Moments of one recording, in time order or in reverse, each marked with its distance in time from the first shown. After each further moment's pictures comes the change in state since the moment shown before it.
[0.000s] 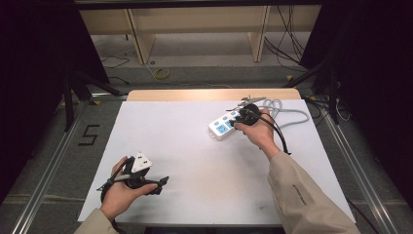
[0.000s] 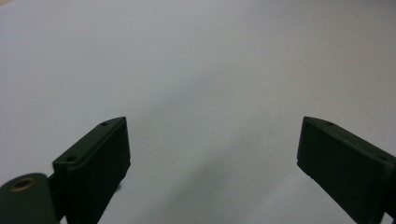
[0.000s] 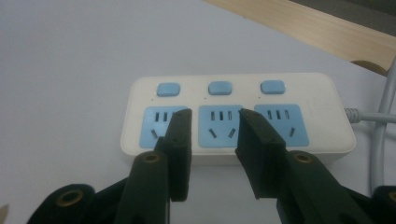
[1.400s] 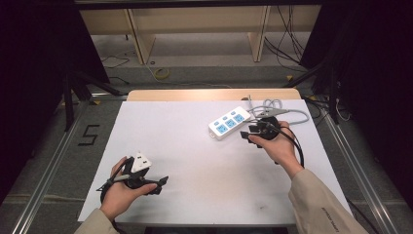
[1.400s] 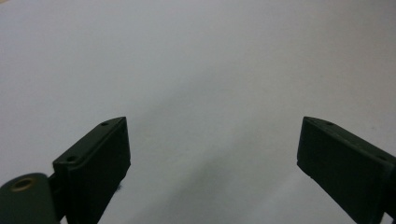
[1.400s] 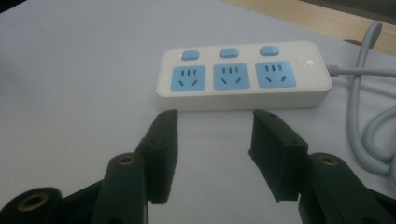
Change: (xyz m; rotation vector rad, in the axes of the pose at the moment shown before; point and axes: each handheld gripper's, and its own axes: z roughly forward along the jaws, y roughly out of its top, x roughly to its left) left arm 0.000 -0.001 0.000 0.001 0.011 -0.008; right arm 0.003 -0.043 -0.062 -0.059 0.052 0.026
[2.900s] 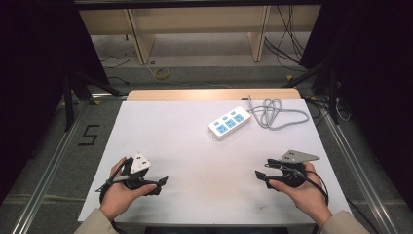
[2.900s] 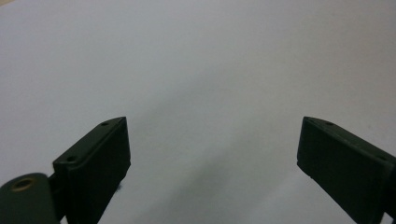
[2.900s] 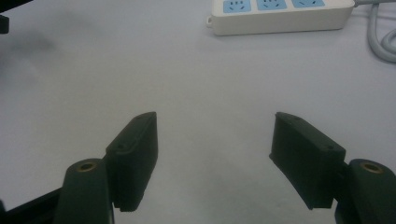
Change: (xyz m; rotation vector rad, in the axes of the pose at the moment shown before) left arm -0.001 -0.001 -0.003 -0.004 -0.001 0.001; right arm 0.039 -0.102 -0.078 -0.064 0.053 -0.015
